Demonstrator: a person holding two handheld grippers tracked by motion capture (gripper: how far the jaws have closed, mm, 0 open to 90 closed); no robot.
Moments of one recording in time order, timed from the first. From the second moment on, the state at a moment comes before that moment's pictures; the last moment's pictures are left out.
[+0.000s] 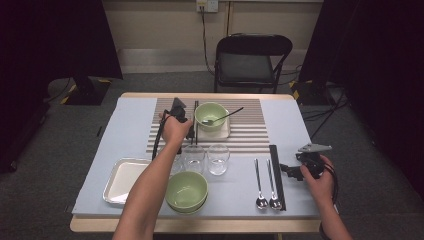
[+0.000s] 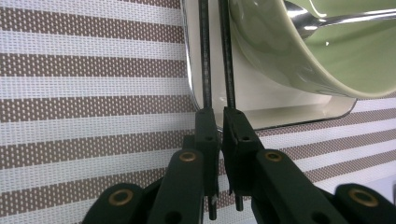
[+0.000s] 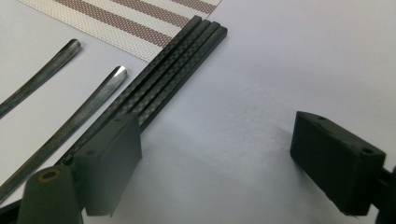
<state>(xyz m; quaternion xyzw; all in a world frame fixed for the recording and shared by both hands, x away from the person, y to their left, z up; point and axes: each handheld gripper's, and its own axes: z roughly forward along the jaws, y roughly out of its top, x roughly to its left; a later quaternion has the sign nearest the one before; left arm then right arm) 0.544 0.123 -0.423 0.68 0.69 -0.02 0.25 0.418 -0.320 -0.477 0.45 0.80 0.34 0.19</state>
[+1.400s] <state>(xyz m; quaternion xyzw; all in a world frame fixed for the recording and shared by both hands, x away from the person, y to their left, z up) 0.546 0.120 -0.428 0.68 0.69 -0.03 0.25 0.418 -0.320 -0.477 0.45 0.80 0.34 0.19</state>
